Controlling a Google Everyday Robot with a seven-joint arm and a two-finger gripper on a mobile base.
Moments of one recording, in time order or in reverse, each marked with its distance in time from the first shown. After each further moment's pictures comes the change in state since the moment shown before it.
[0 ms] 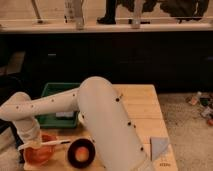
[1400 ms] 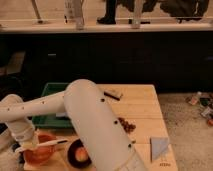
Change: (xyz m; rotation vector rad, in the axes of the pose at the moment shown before) arm -0.013 0.000 0.006 -0.022 0.071 0.000
